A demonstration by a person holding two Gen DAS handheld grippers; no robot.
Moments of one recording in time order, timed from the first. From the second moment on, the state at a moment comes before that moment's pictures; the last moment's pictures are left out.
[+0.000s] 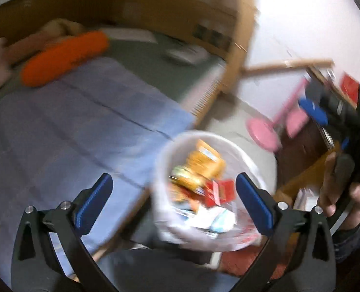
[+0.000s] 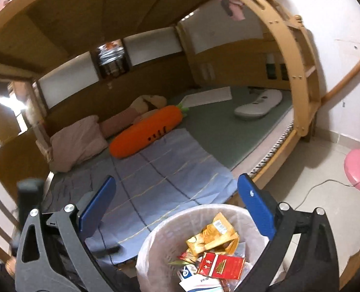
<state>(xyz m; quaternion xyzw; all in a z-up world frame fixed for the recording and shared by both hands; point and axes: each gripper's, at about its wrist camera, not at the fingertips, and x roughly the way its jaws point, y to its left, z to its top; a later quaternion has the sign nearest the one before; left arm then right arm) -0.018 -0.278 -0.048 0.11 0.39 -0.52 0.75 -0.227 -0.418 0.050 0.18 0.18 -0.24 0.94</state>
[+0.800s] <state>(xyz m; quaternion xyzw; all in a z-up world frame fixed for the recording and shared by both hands) 0.141 0.038 -0.052 -0.03 0.33 -0.03 0.94 0.125 -0.160 -0.033 0.04 0.33 0.00 0.94</state>
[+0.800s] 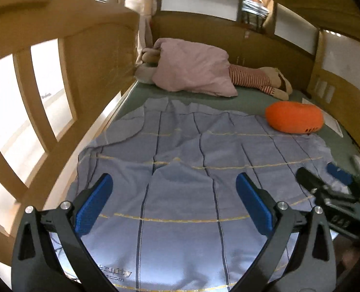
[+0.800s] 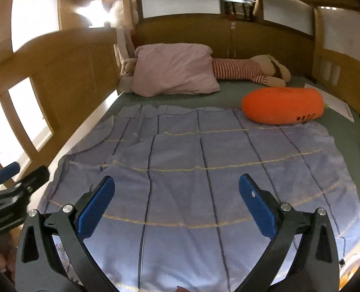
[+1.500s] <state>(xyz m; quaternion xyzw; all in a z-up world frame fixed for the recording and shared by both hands) 0.146 0.023 -0.070 -0.01 0.35 -0.05 0.94 0.144 -0.167 -0.061 0.06 0.35 0.00 0.93</state>
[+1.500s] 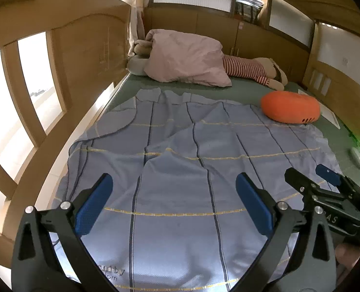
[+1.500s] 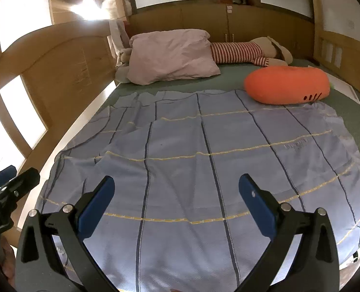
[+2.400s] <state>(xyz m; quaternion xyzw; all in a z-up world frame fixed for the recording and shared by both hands) 0.149 0.019 -0.078 -0.02 0.36 -0.05 0.93 0.145 -0.165 -0.063 0.06 0.35 -0.01 0.94</state>
